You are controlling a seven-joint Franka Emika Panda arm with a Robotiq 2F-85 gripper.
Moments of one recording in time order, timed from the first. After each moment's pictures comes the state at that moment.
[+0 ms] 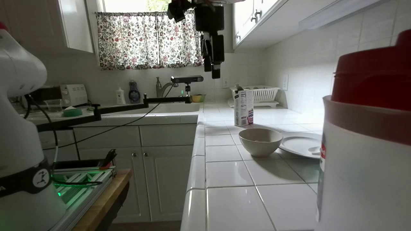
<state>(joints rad) 0.18 -0.37 0.02 -2.37 0.26 2.09 -0.07</state>
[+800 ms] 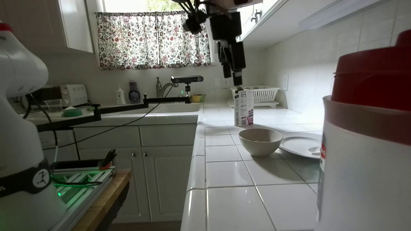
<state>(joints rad) 0.14 -0.27 0.02 -2.37 0.26 2.32 -0.08</state>
